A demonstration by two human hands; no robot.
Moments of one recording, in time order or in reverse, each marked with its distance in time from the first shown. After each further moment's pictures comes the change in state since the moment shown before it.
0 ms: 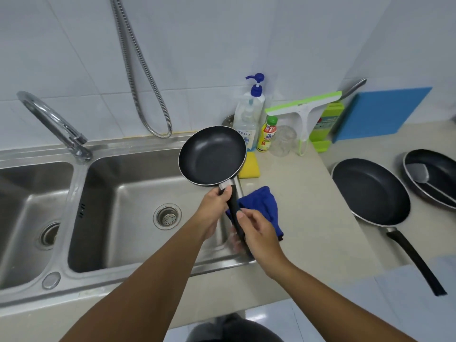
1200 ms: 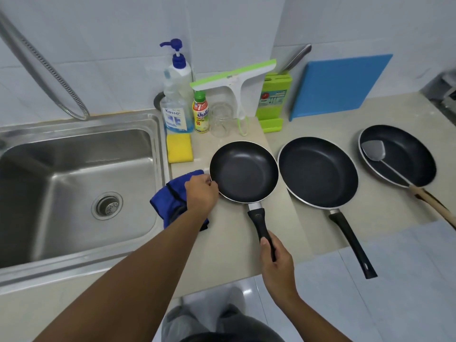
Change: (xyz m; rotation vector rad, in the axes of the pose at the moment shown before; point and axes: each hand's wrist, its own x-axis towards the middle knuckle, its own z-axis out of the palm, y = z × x) left_hand 0.082 -0.088 0.170 0.581 0.313 0.132; right_hand -0.013 0.165 -0.220 -0.103 0.281 0.058
